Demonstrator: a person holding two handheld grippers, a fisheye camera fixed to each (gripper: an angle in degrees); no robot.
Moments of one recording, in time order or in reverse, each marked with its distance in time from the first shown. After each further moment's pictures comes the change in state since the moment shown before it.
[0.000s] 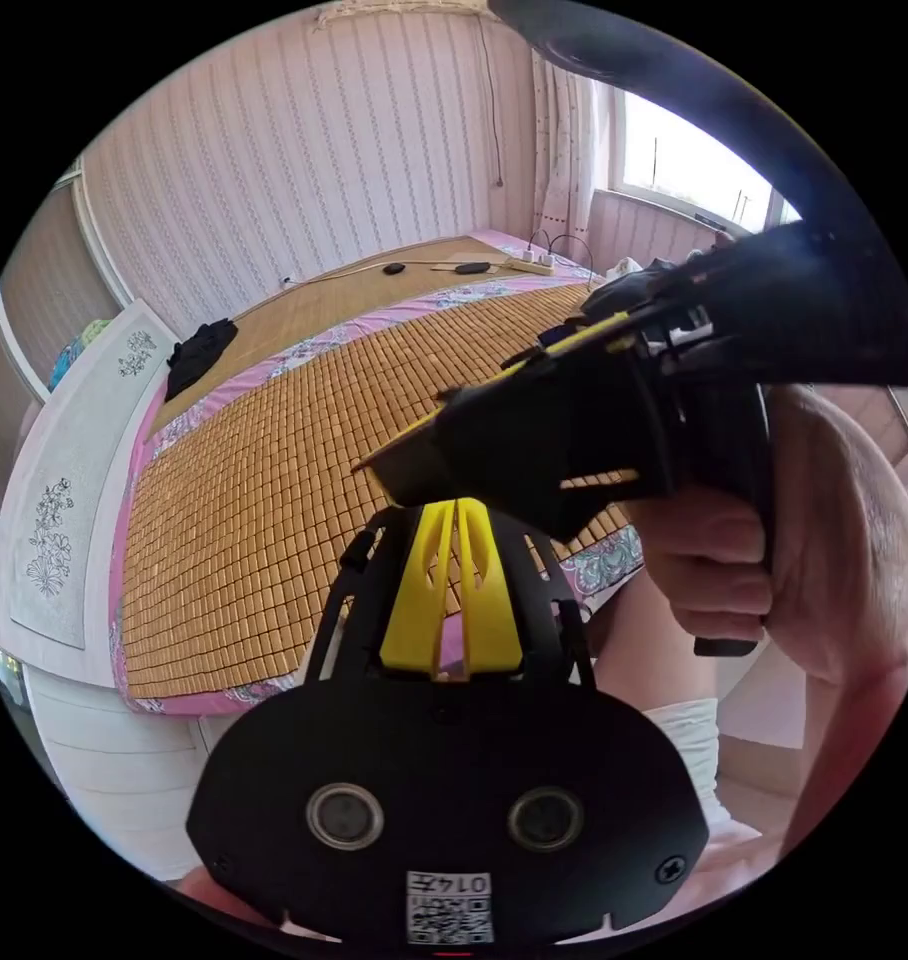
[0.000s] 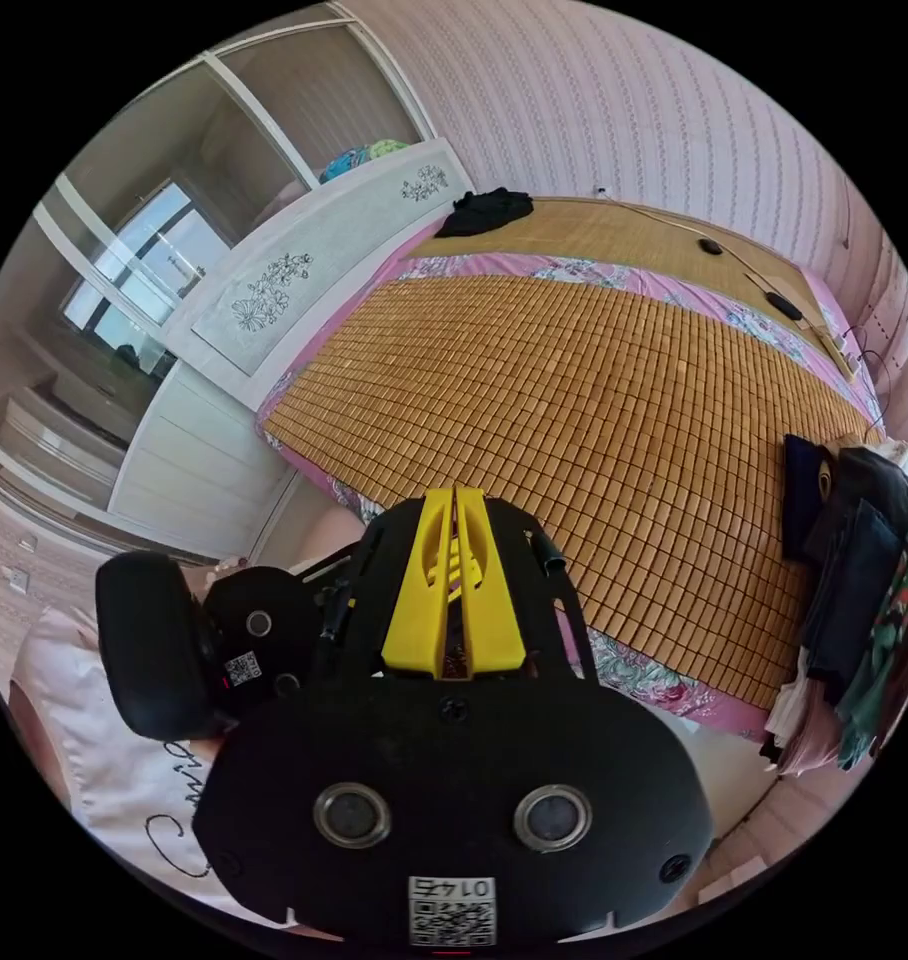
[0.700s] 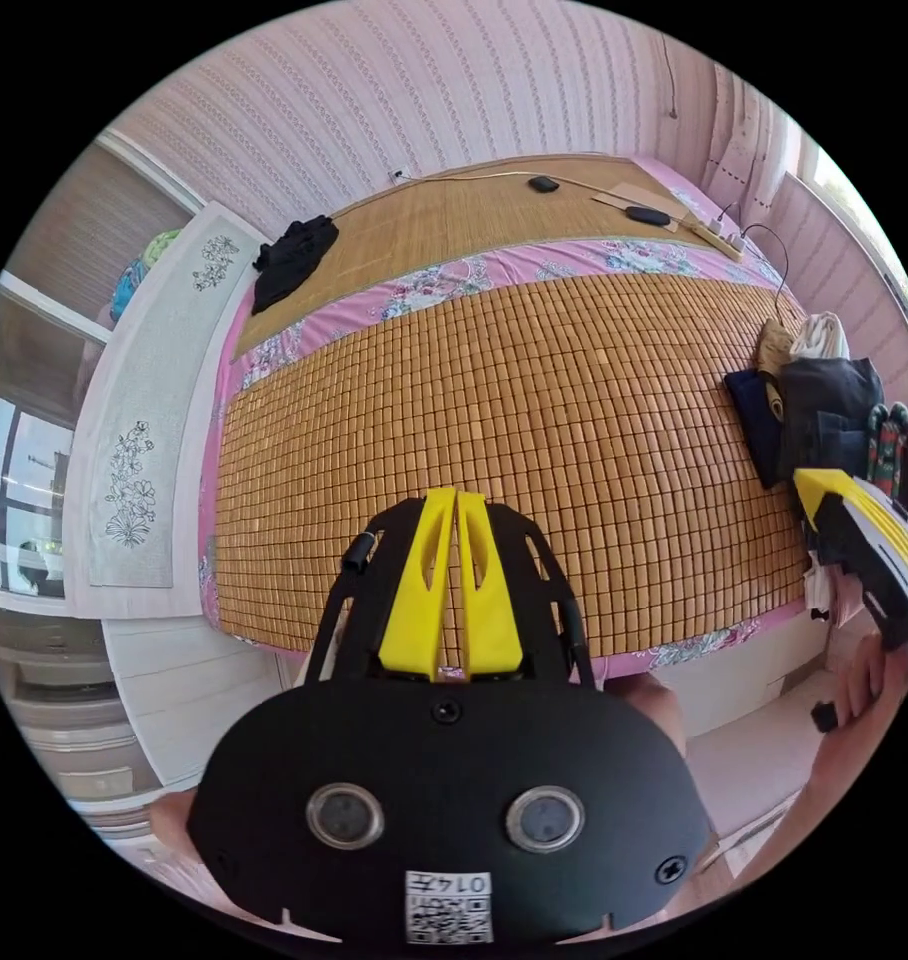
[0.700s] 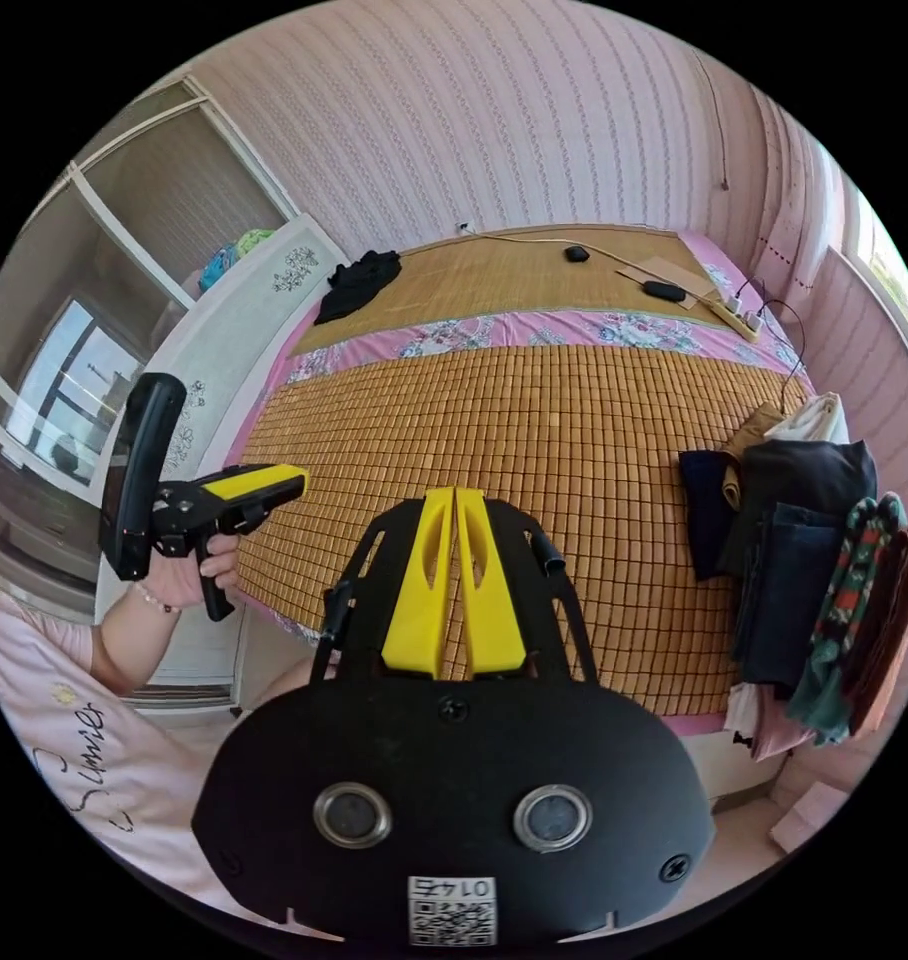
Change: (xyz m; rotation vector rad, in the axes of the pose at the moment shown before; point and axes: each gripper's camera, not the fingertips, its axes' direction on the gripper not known) left arm -0.161 -0.235 0.034 -0.352 -0.207 -0.211; right arm 0.072 -0.179 -0.081 0.112 0.184 0.303
